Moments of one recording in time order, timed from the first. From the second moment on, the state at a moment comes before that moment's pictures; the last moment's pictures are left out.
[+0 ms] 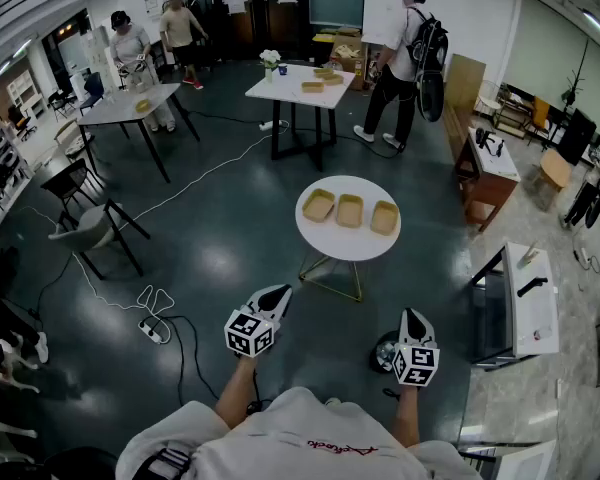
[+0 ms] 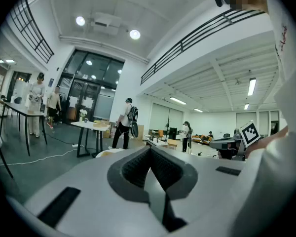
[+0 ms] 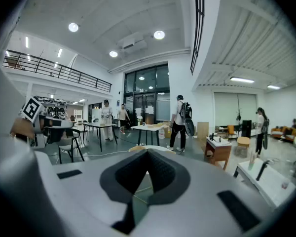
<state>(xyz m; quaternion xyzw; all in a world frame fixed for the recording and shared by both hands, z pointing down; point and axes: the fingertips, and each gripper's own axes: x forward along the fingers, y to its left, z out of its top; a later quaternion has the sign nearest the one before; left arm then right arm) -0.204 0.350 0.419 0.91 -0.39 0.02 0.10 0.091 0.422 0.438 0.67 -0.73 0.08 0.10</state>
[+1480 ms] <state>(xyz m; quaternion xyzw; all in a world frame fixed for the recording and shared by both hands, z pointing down) -0.108 0.356 0.432 0.91 -0.41 0.03 0.11 0.166 0.415 0.463 0.63 -0.77 0.09 0.10</state>
